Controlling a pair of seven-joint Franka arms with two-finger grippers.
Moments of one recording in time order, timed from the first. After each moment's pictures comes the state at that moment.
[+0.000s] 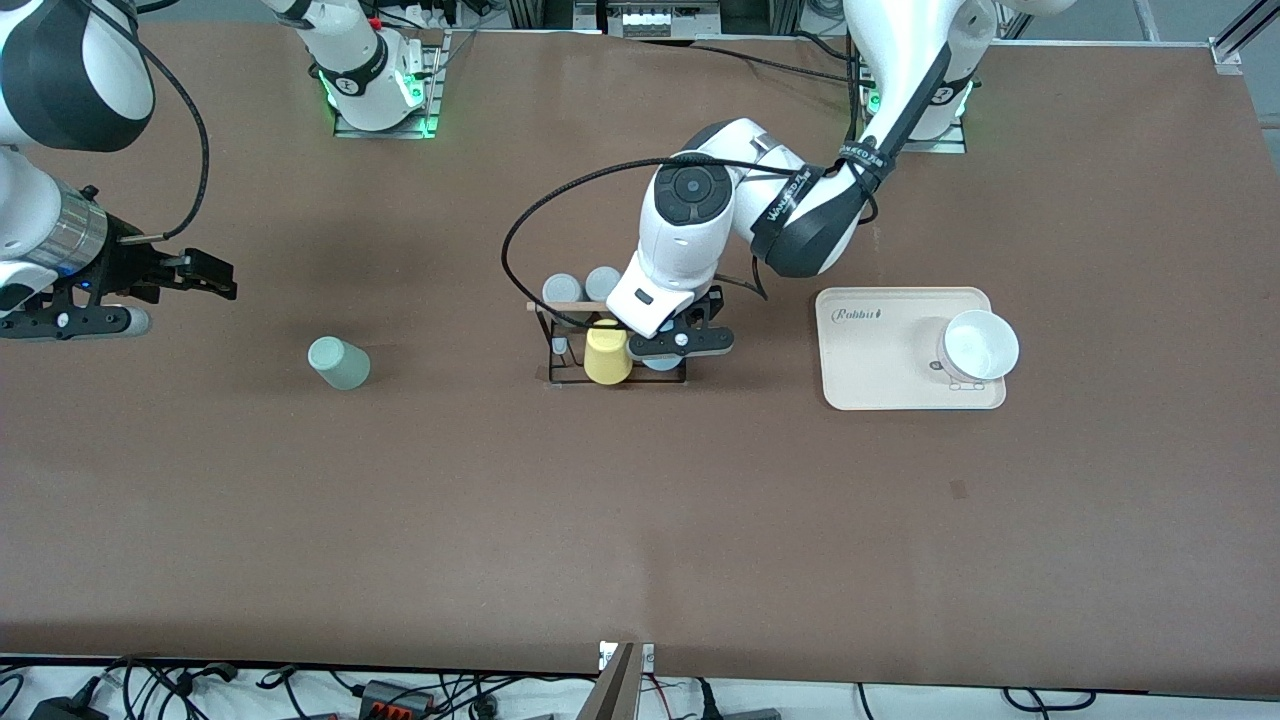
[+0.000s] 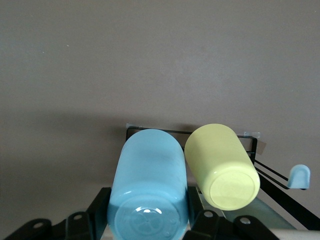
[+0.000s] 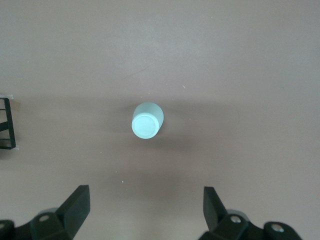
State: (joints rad) left arm -0.57 0.62 -0.19 -1.39 0.03 2.03 -0.87; right arm 0.03 0.10 -0.03 -1.74 -0.01 1.73 -0.06
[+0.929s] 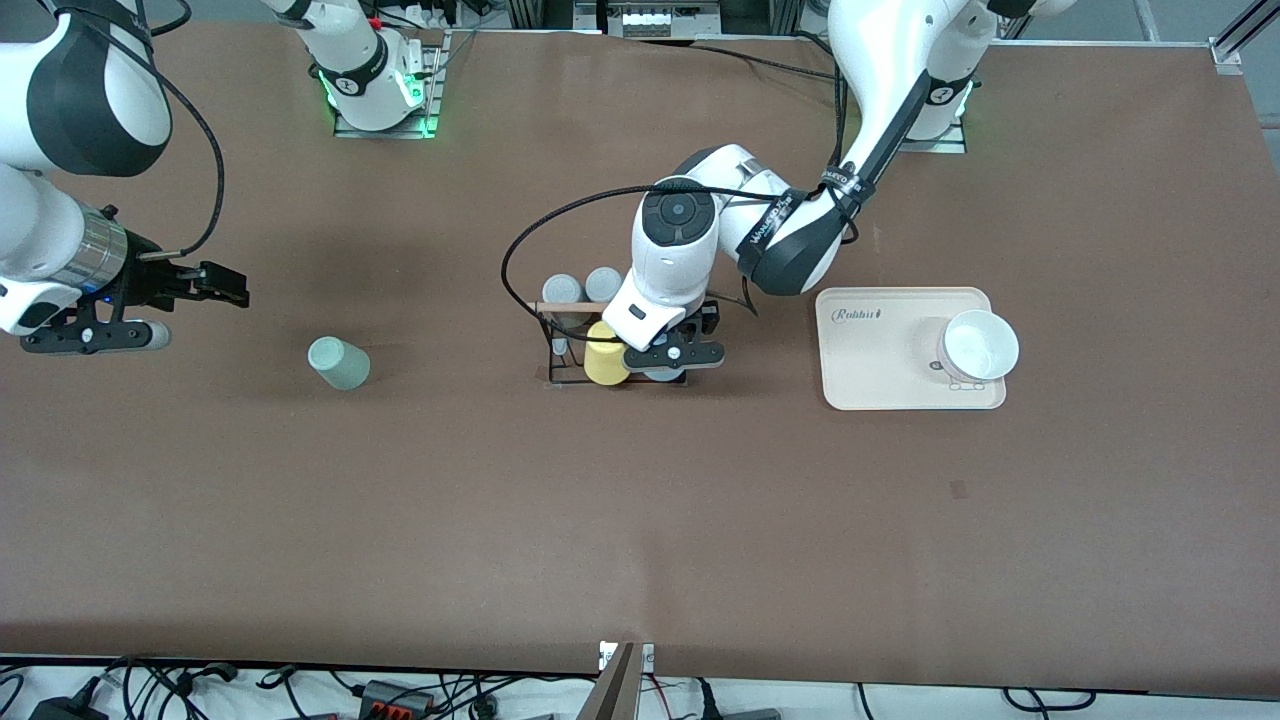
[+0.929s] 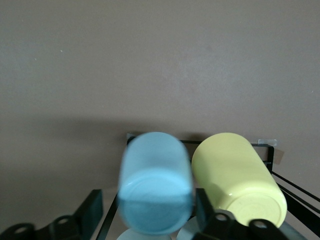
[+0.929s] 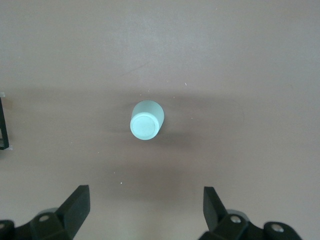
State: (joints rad) left arm -0.58 0.66 -0.19 -1.39 0.09 2.07 -0.87; right arm 0.03 0.13 -0.03 -1.76 -0.01 1.76 -0.06
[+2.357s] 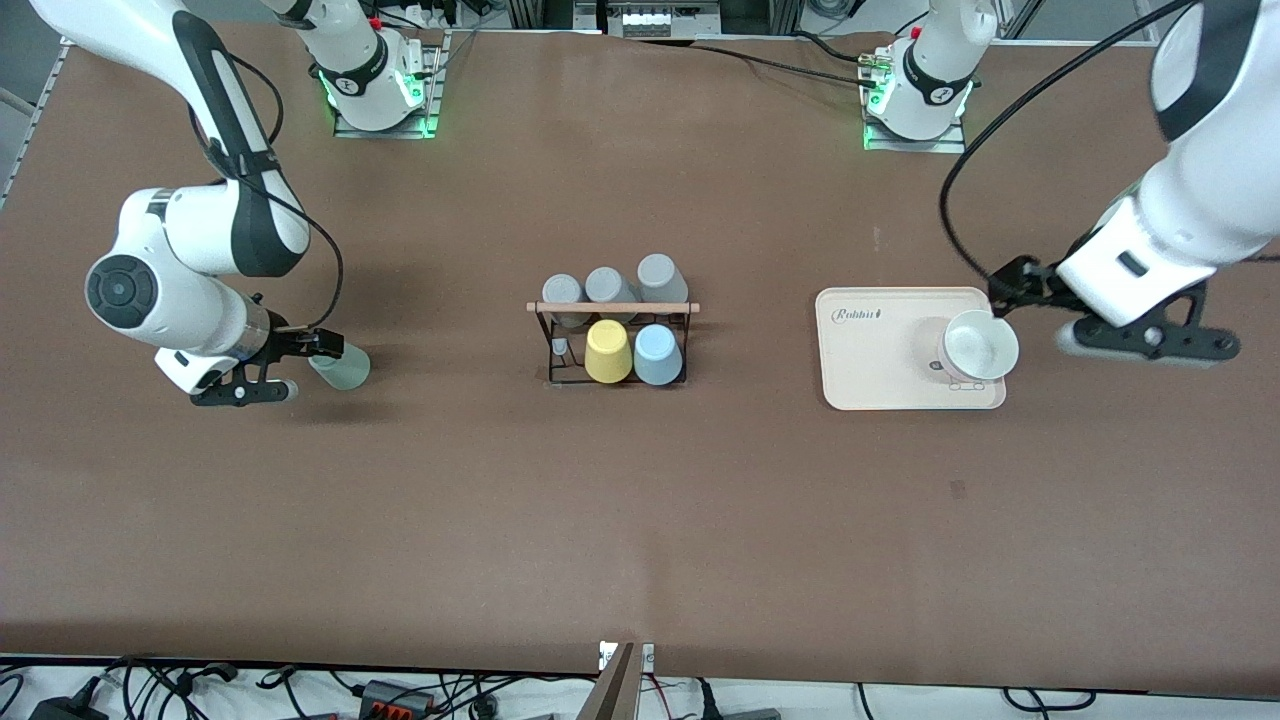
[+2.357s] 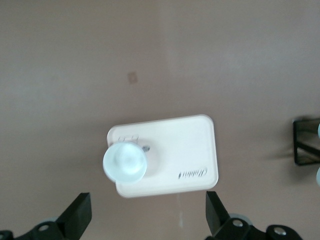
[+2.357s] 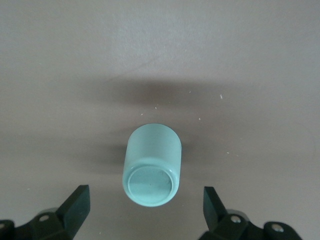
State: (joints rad) left arm 0.00 0.17 -0.18 -1.44 0.07 1.55 -0.08; right arm 0.07 0.35 -0.03 -1.98 -0.01 2.17 -0.02
